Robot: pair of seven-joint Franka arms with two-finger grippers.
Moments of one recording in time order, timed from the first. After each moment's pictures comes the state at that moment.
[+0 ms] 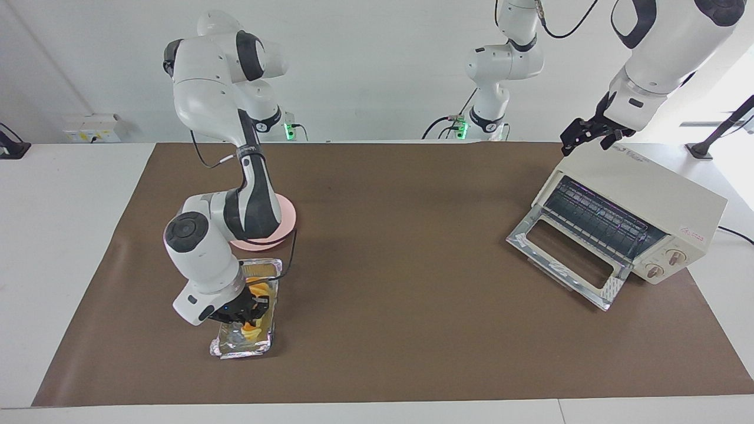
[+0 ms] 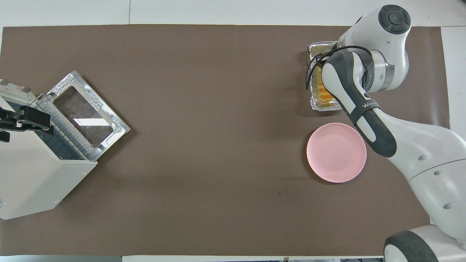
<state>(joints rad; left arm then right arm) 0.01 -0.04 -0.05 -1.62 0.01 1.43 -0.13 0.05 0.74 0.05 -1.28 0.00 2.12 -0.02</state>
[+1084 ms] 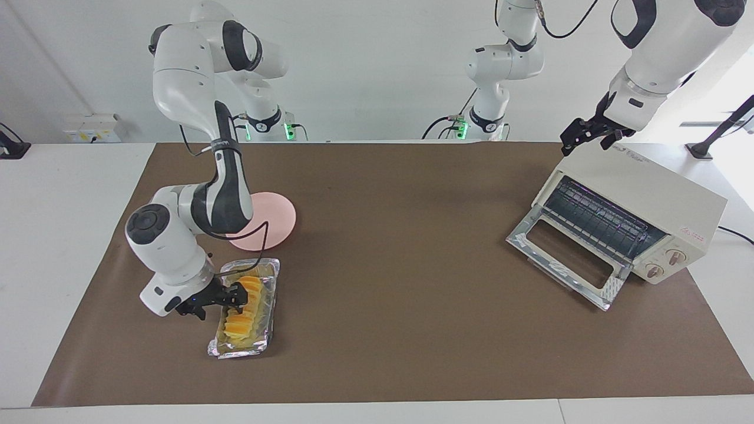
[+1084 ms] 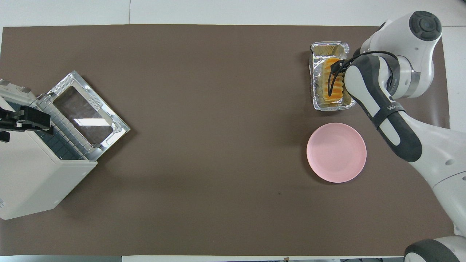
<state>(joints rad) 0.01 -0.04 -0.05 -1.62 0.01 1.43 -0.13 -0.03 0.65 0.06 -1.46 -0.02 2.22 -0.14</state>
